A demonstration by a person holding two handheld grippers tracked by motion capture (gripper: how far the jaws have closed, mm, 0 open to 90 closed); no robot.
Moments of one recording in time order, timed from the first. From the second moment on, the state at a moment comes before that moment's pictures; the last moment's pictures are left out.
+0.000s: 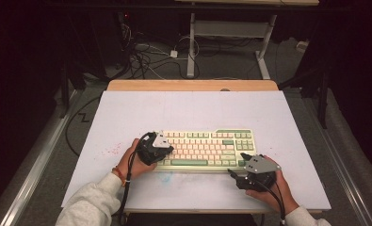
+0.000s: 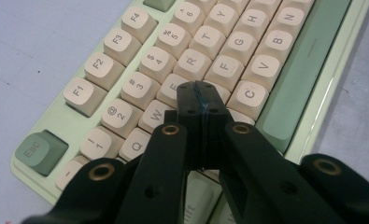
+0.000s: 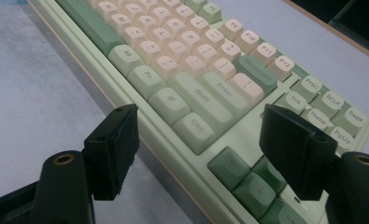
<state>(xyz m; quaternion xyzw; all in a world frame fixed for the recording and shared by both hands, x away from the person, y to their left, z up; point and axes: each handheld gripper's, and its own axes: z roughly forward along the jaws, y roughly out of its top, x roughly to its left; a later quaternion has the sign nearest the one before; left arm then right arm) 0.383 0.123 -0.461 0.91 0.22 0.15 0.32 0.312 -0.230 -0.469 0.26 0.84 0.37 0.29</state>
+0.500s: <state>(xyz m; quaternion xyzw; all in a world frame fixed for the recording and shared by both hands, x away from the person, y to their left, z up) 0.372 0.120 -0.448 0.90 0.20 0.16 0.34 0.312 -0.231 -0.468 0.26 0.84 0.37 0.29</state>
